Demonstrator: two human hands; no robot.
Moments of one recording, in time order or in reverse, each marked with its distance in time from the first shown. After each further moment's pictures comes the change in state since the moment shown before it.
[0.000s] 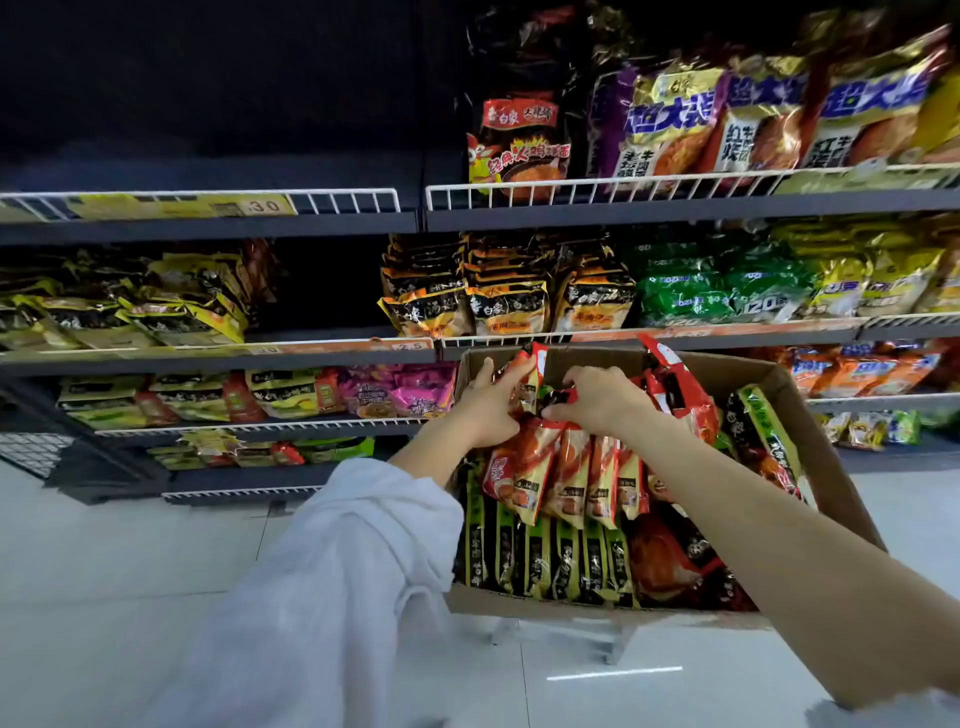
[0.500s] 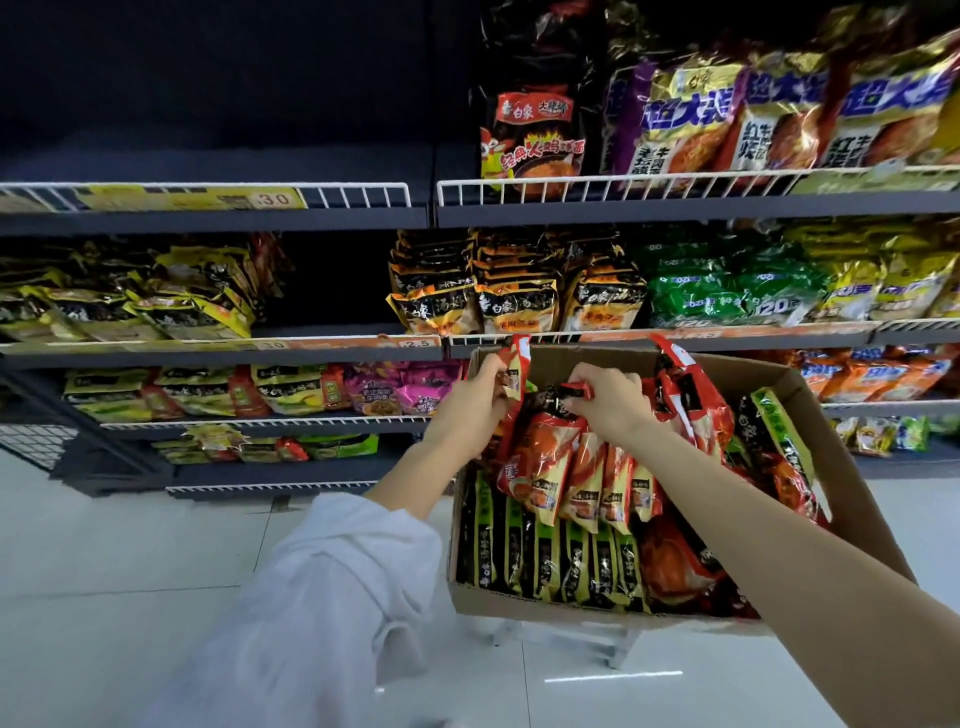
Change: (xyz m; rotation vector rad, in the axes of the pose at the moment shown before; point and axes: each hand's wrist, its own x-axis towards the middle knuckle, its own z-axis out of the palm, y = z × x) left_hand -0.023 -0.019 -0.002 -0.026 0.349 0.108; right_hand -0.004 -0.002 0.015 0.228 0.174 0.015
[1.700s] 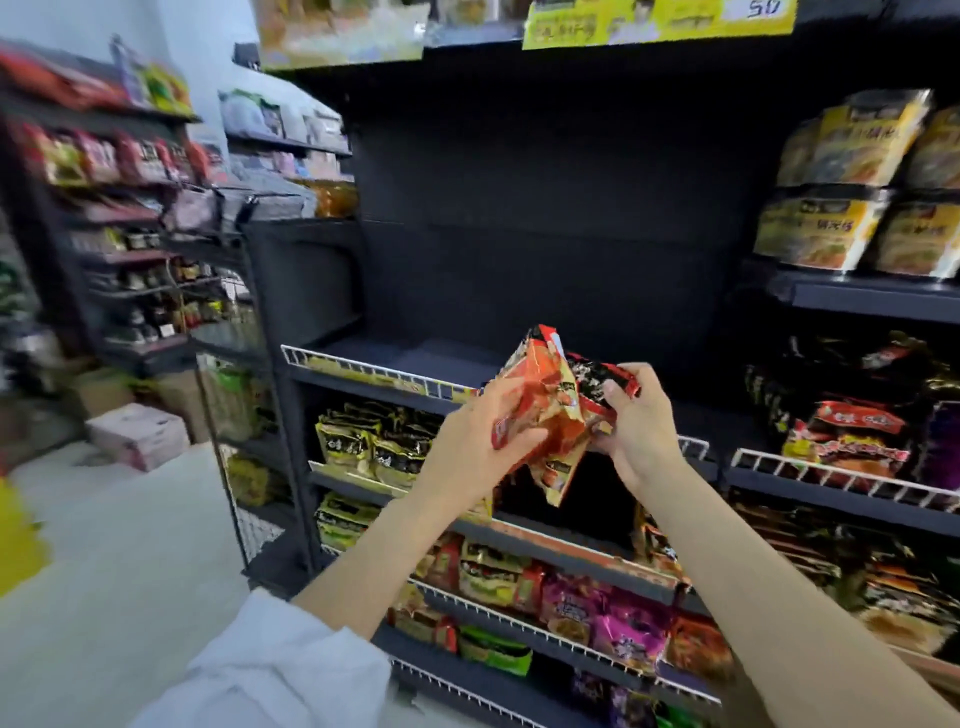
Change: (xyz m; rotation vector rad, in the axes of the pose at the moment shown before) left_hand -0.132 -0.141 -0.341 0.012 0.735 0.190; right_hand -0.032 -0.405 -0.007 1.261 0.059 -0.475
